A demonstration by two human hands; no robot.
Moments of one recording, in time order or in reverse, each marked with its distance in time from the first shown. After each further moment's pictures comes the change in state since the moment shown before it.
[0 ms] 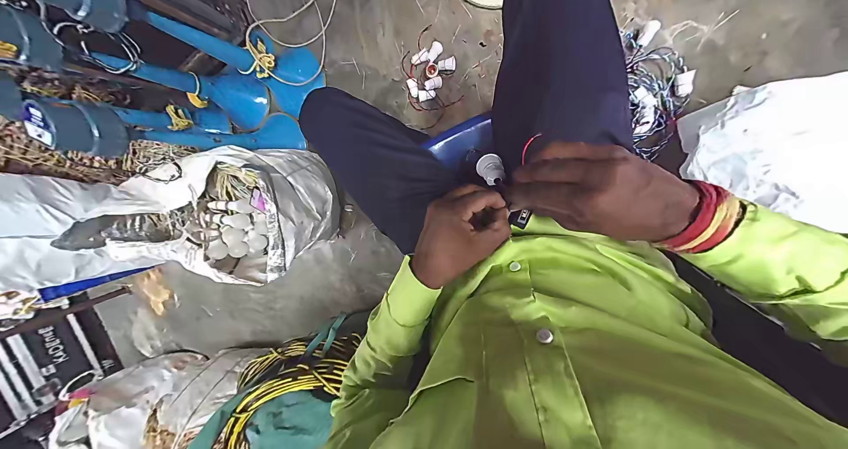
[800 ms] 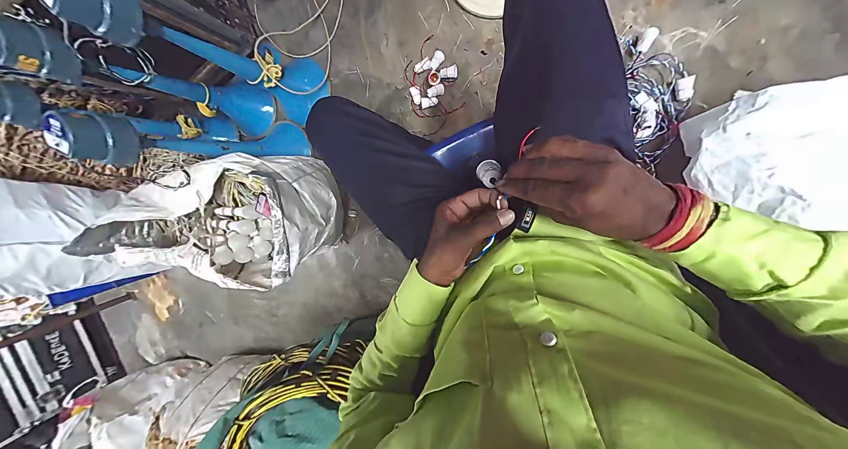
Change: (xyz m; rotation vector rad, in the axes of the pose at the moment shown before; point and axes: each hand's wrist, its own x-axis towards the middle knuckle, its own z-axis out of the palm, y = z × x) left_hand -0.007 -0.011 0.009 -0.893 0.003 -0.384; right_hand 0.001 0.005 0.013 -0.057 0.084 0.027
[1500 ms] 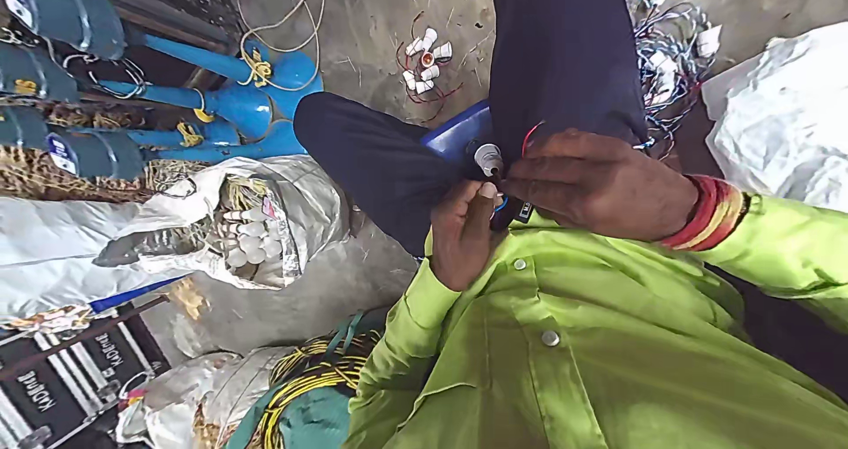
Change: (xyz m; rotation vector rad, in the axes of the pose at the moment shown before) left_hand -0.001 -0.007 0.014 0.678 0.211 0.290; right_hand -0.009 -0.010 0.001 -0.023 -0.003 -0.016
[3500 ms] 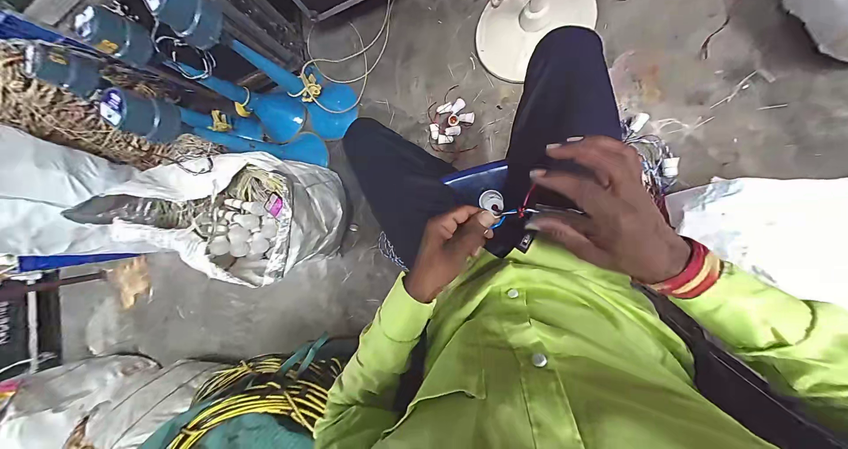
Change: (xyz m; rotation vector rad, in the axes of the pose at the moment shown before) left_hand 0.010 0.014 -0.038 -0.392 -0.090 -0.106; right_hand 0.020 0.005 -0.027 -0.017 0.126 0.186
